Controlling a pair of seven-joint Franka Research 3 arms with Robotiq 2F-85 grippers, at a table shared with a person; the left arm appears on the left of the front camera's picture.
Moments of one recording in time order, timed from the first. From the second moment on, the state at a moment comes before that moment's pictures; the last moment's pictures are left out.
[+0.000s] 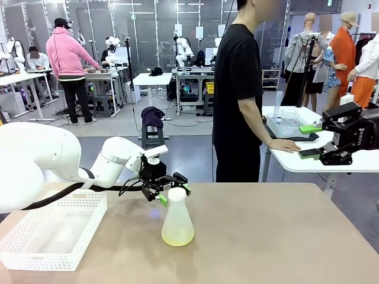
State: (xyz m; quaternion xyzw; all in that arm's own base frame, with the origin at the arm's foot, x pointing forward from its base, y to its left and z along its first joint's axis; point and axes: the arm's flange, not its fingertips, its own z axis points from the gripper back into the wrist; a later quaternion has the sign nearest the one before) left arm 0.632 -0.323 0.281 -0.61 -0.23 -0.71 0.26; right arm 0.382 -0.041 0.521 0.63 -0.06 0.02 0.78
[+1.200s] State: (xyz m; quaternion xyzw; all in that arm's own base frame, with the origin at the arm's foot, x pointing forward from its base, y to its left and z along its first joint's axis) left arm 0.604 -0.339 0.278 -0.66 -0.15 -0.70 0.23; right arm 0.382 -0.041 0.521 0.63 -0.06 0.02 0.78
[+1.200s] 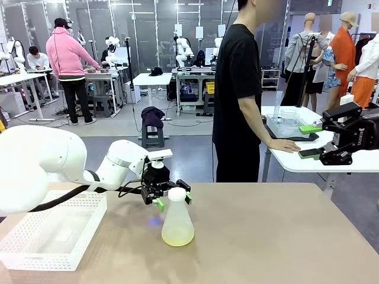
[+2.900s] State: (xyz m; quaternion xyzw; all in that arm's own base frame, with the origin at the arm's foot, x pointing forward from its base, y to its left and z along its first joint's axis) left arm 0.606 -0.342 0.277 -0.66 -0.16 -0.70 0.21; right arm 0.382 -0.041 0.521 0.63 -0.06 0.02 0.78
